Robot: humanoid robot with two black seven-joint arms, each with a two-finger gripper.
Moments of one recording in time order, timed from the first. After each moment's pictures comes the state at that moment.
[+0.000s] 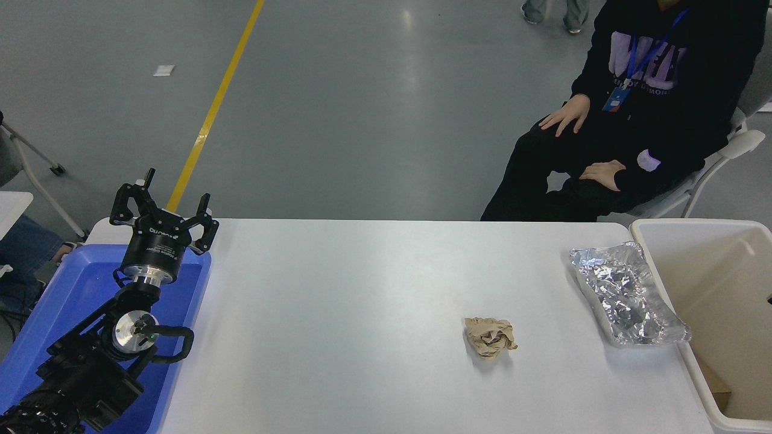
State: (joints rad) left arm -0.54 0.25 -0.94 -0.52 0.01 -0.56 -0.50; right arm 0.70 -0.54 -0.71 0.19 -0.03 -0.07 -0.09
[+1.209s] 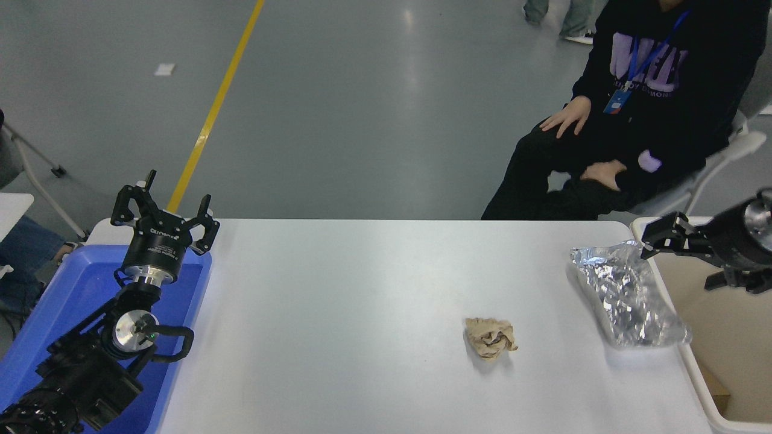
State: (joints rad) left arm -0.54 0.25 -0.94 -0.52 0.01 -0.56 -0.50; right arm 2.19 -0.51 -1.41 1.43 -0.03 0.64 -0.08
